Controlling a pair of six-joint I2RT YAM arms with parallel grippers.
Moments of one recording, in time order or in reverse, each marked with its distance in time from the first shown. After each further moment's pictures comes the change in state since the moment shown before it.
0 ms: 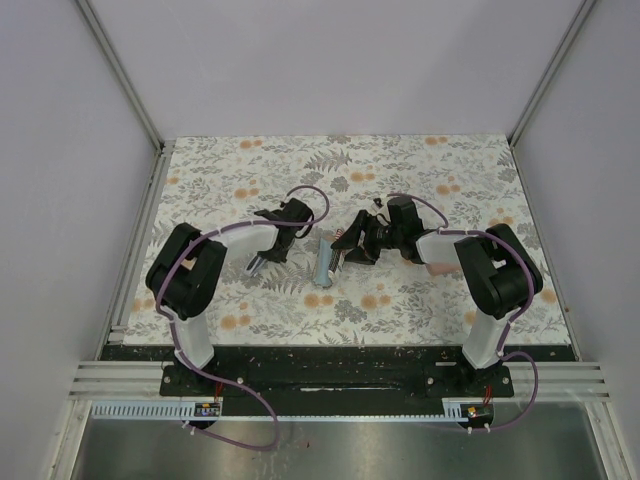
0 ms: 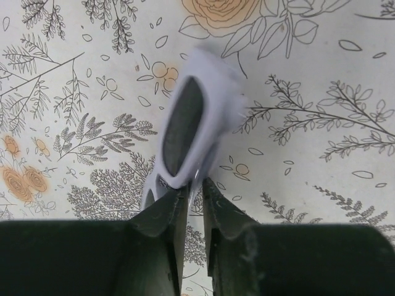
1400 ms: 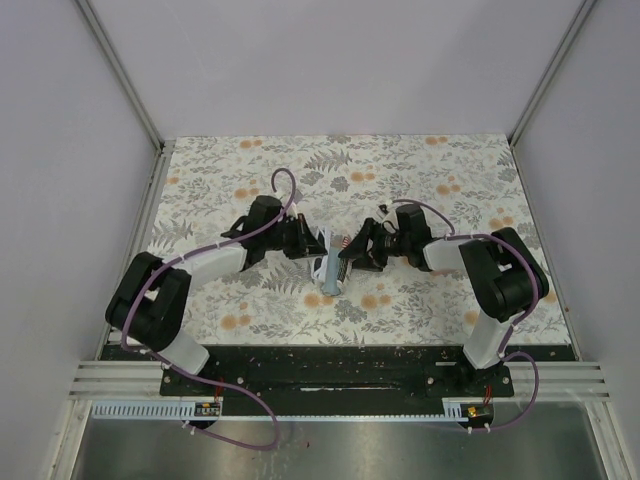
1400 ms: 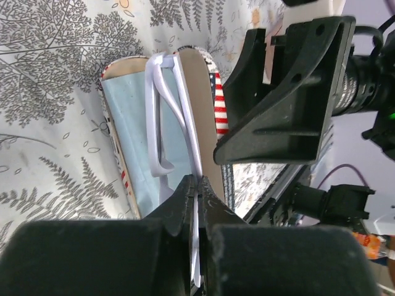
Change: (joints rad) left arm 0.095 -0.282 -0.272 0.592 0.985 -0.475; right arm -0.036 -0.034 -0.088 0.032 -0.056 -0.092
